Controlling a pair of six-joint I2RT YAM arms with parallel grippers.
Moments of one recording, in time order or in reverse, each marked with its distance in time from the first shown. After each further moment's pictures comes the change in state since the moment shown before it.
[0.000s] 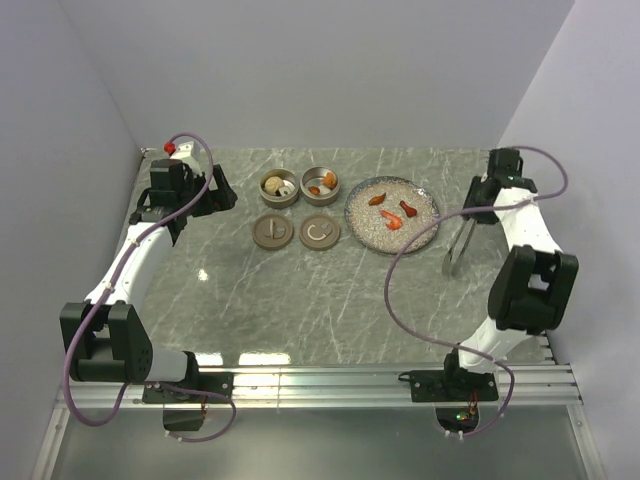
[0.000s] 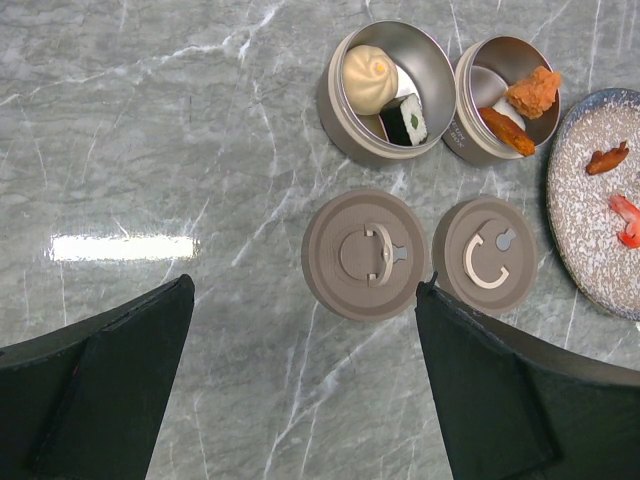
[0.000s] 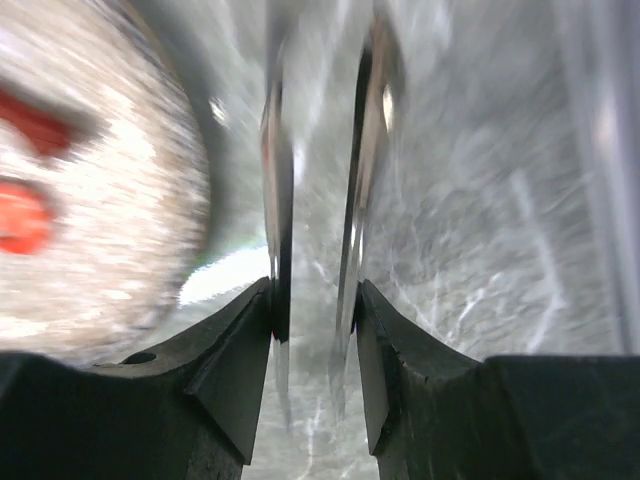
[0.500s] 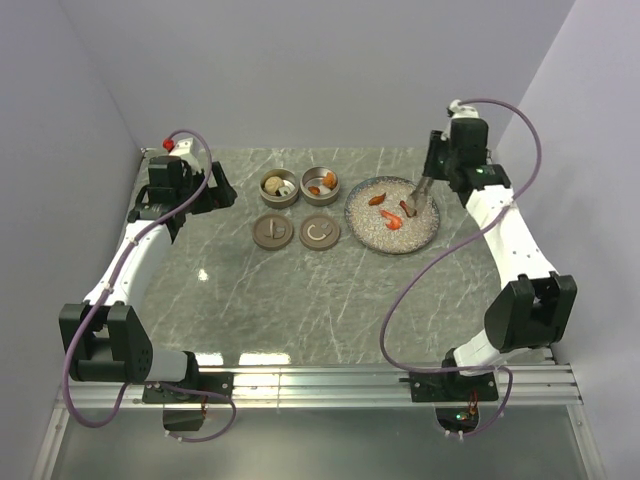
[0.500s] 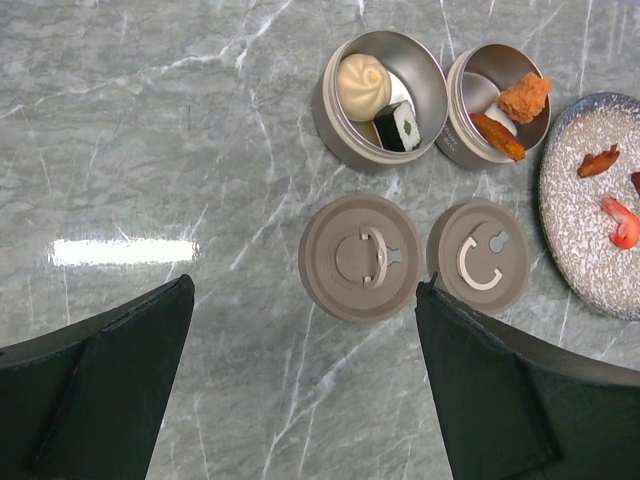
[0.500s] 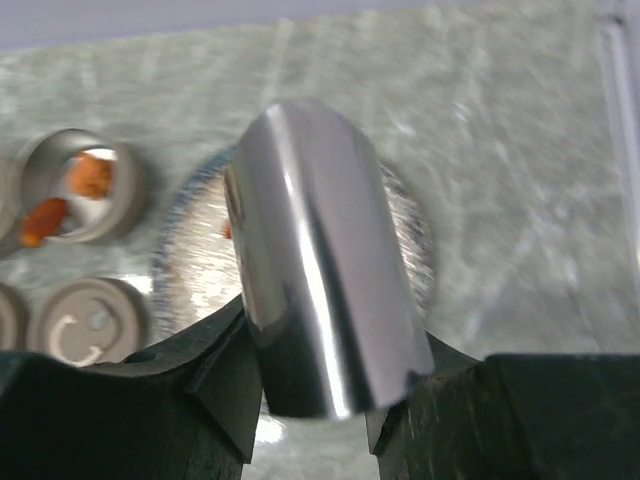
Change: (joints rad) left arm 0.000 0.001 0.032 -0.023 0.003 0.003; right arm 0.282 -0.176 0.135 0.189 0.038 0.010
